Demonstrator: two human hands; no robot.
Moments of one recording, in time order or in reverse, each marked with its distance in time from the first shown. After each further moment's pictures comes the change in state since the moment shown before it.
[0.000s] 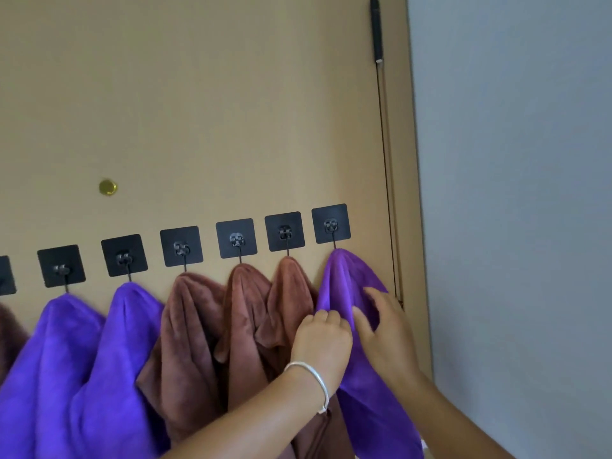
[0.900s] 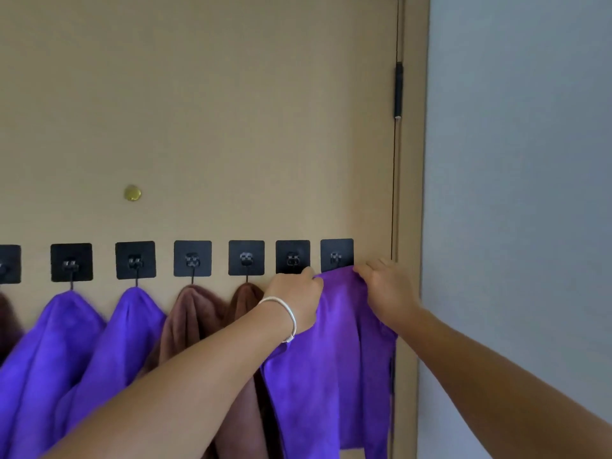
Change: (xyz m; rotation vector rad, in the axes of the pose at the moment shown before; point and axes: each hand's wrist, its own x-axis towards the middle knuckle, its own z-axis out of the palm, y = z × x) left_hand 0.055 -0.094 -0.048 -0.088 -0.113 -0.120; right_hand 0.121 -0.052 -0.043 -0.813 -0.149 -0.572
